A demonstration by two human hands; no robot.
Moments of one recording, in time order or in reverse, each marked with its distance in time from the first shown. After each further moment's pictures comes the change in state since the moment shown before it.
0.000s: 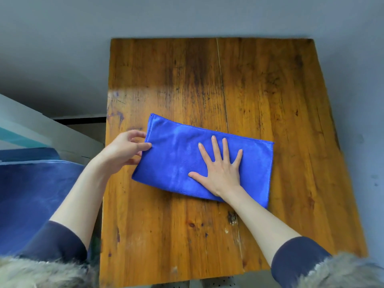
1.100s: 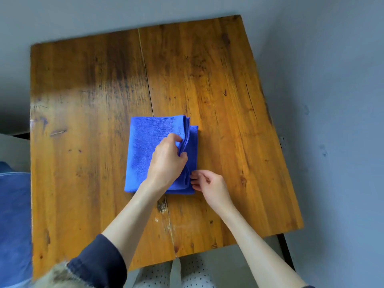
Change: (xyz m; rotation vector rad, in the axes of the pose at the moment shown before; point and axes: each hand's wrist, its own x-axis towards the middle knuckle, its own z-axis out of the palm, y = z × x) left_hand -0.041 0.034 0.288 0.515 0.237 0.456; right_hand -0.101 0.149 0.023 1.459 -0.010 0.337
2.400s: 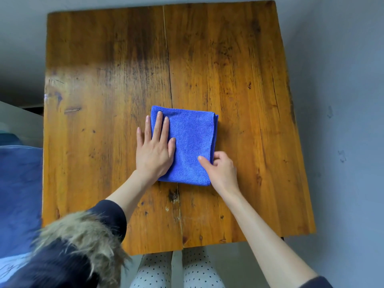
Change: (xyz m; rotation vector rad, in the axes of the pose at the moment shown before) left_hand 0.014 -0.092 -0.005 0.622 0.048 0.127; right_hand 0.018 -0.029 0.017 -0.282 0.119 0.029
